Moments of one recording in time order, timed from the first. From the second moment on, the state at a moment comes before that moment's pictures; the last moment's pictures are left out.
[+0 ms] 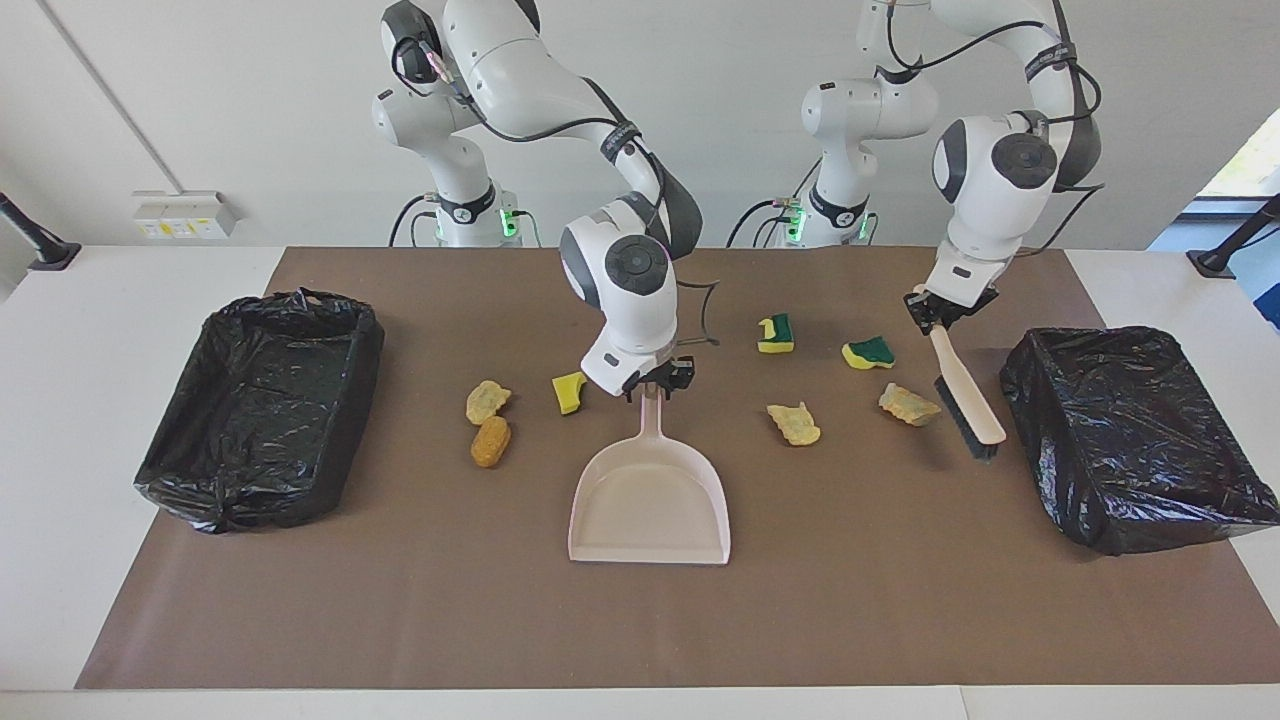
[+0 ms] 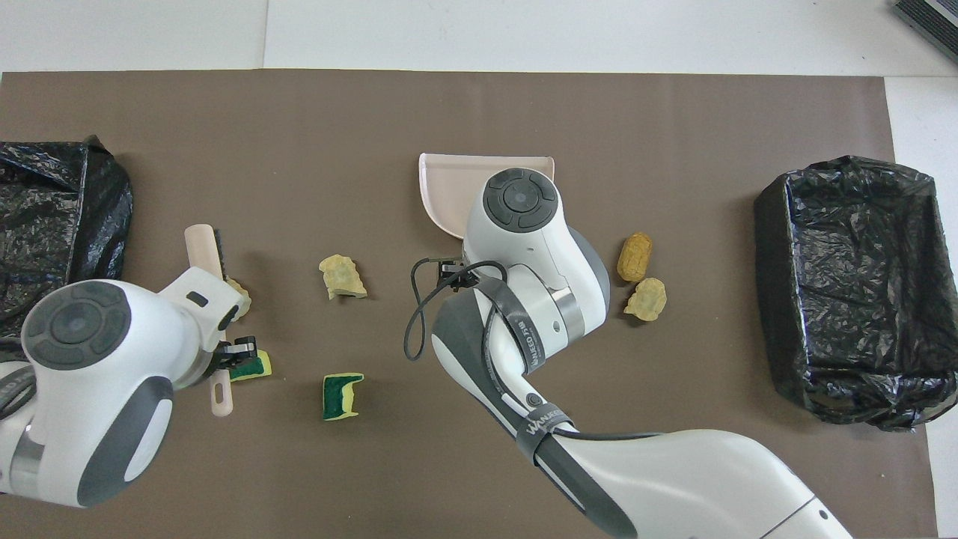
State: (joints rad) left arm 0.00 -0.17 -0.04 -2.32 0.13 2.06 -0.15; right arm 0.56 0.50 -0.01 -1.57 0.13 1.98 0.47
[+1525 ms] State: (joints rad) left arm -0.38 -0.30 -0.07 -2.50 -0.08 1.96 -0.60; right arm 0.47 0.19 -0.02 -1.81 -0.02 1.78 -0.88
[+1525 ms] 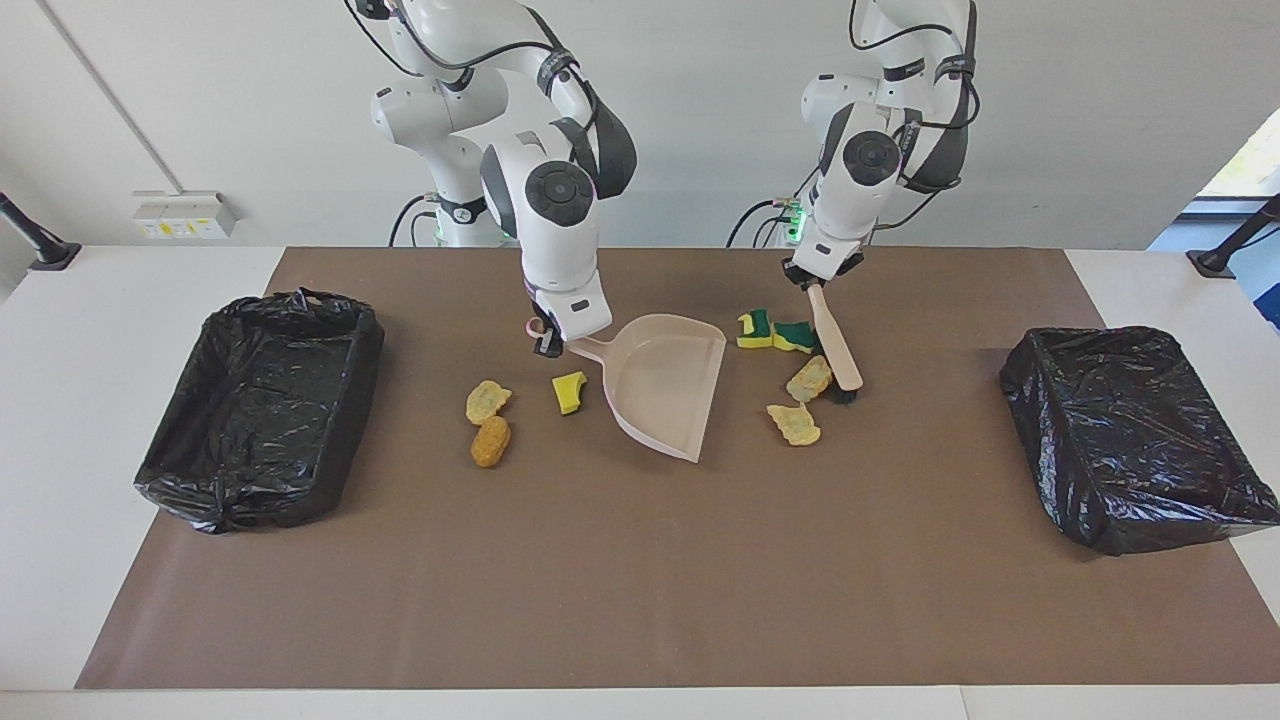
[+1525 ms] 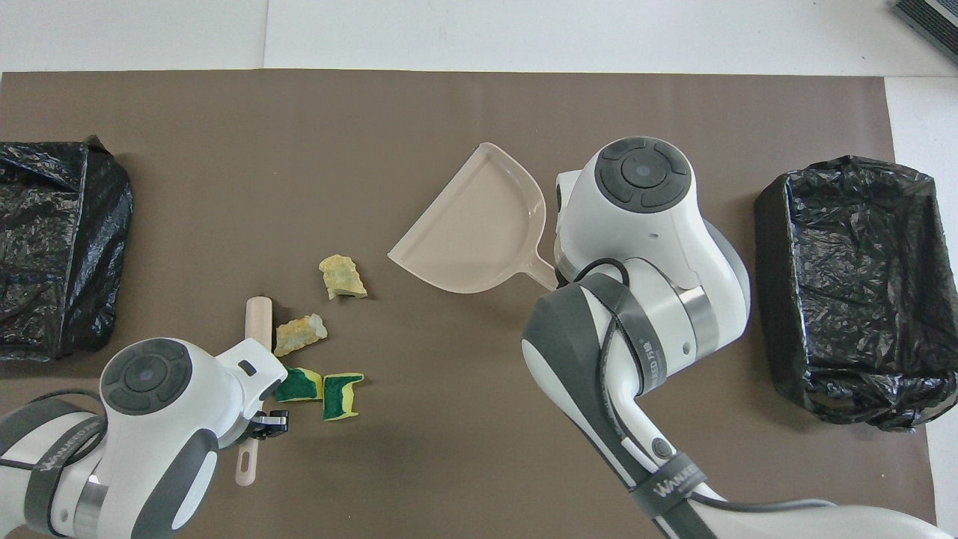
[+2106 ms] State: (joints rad) left arm -0.42 -0.32 -0.07 -2.51 -0.08 1.83 -0.67; right arm 0.52 0.09 -0.02 -2.06 -0.08 1.93 -1.00
